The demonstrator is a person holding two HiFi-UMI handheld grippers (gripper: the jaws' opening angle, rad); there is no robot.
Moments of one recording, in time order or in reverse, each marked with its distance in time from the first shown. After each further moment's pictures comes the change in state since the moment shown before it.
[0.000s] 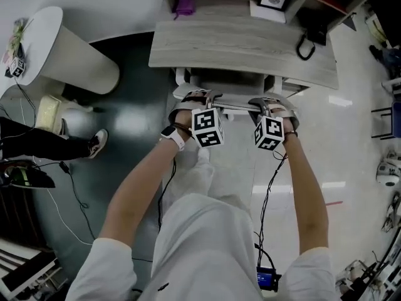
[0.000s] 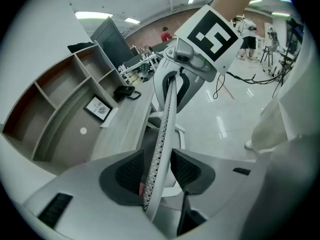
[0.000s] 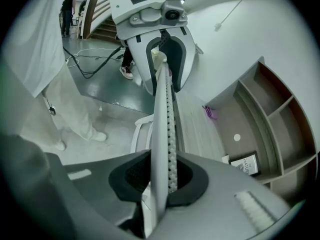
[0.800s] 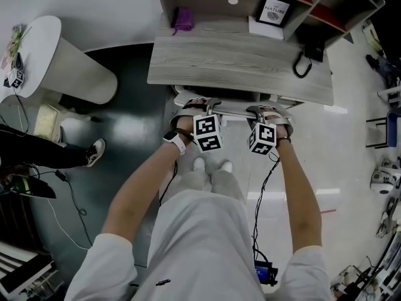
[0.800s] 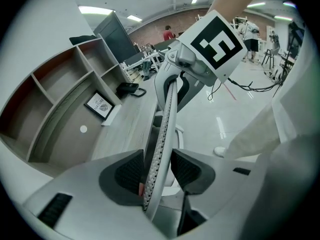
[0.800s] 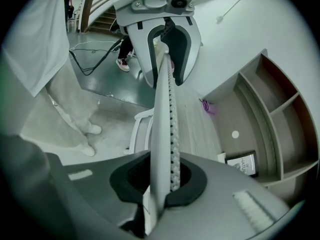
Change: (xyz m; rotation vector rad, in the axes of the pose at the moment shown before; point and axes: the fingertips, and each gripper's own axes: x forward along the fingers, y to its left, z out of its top) left arm 0.026 0.050 0.009 -0.020 0.010 -0.025; right arm 0.029 -0.050 -0.023 -0.022 0.076 -0.006
